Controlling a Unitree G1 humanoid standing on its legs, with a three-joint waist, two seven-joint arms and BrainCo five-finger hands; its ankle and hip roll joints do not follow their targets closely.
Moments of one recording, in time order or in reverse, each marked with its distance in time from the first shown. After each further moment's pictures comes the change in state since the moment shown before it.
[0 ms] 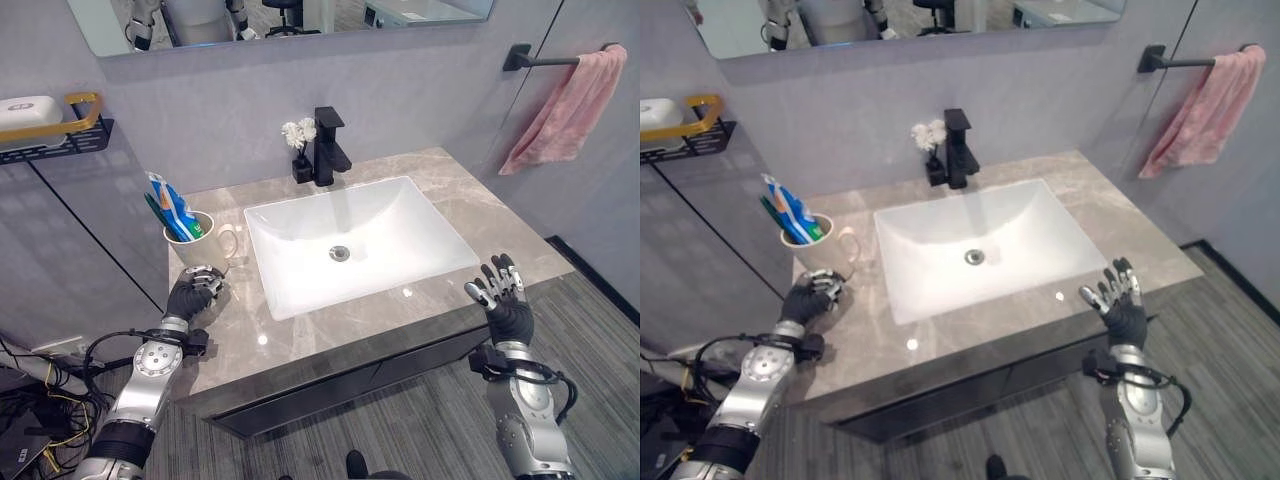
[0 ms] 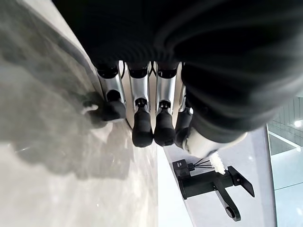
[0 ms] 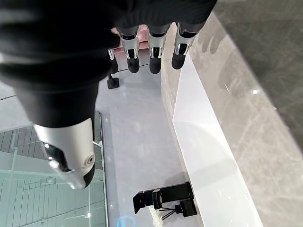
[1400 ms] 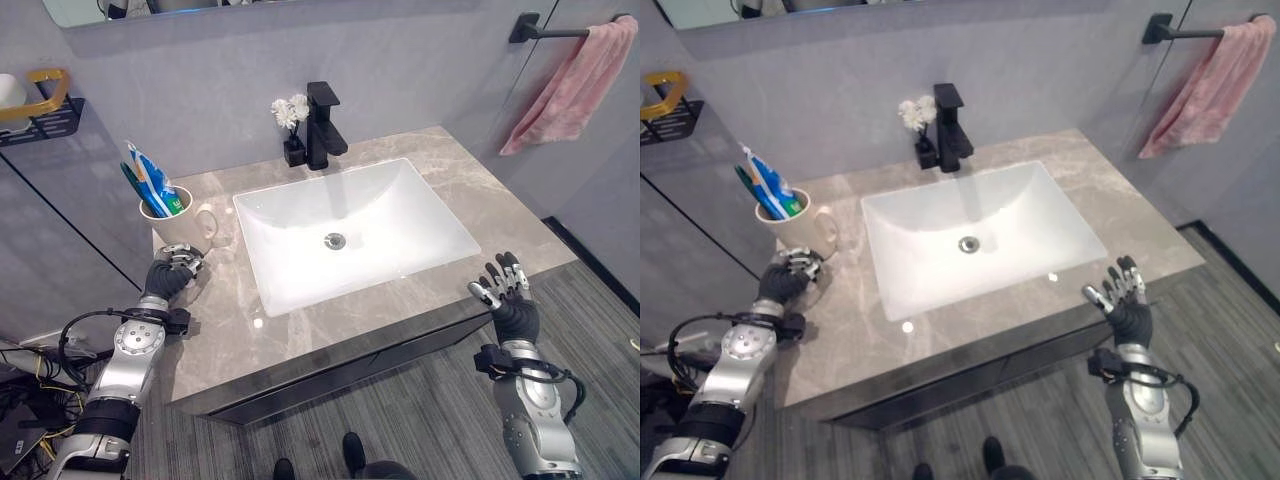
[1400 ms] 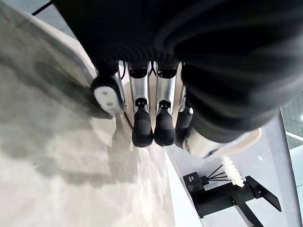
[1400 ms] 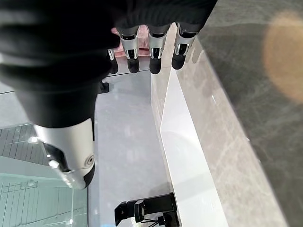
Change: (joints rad) left arm -0.100 0.075 0.040 0.080 0.028 -0.009 0.015; right arm 0.000 -0.036 -0.004 0.004 0.001 0.000 0.004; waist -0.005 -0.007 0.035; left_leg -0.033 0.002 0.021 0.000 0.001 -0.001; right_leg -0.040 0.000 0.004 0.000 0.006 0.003
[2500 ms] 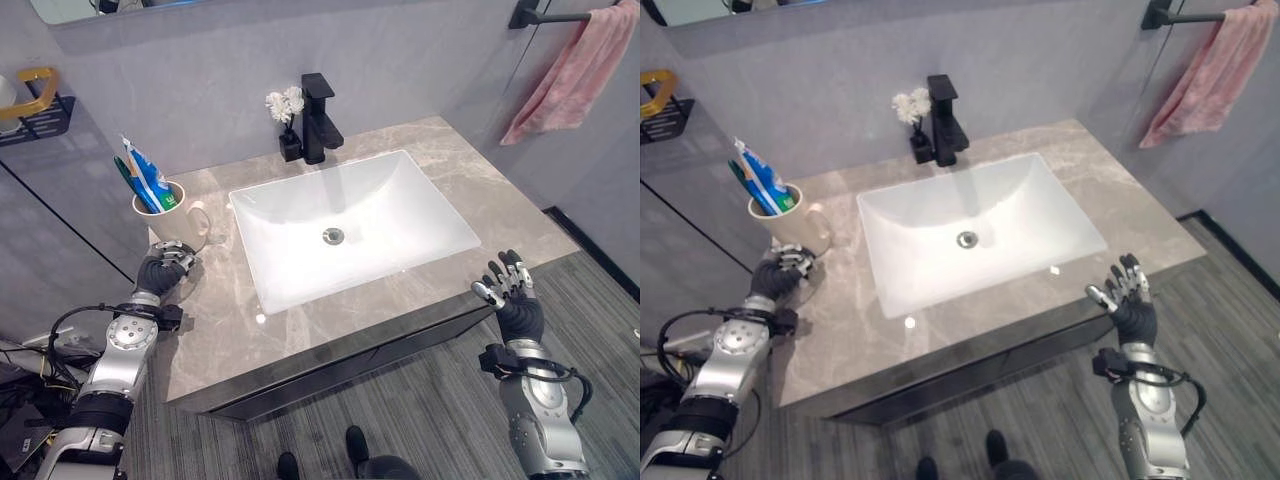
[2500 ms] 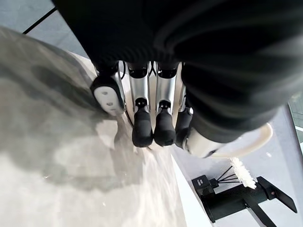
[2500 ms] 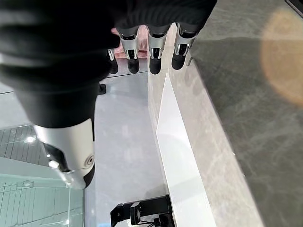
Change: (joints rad) left arm -0.043 0.034 0.002 0.069 -0.001 -0.003 0.005; right arm 0.000 -0.027 -0.010 0.000 0.009 0.000 0.023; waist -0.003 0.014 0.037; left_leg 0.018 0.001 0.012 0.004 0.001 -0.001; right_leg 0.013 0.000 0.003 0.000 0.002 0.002
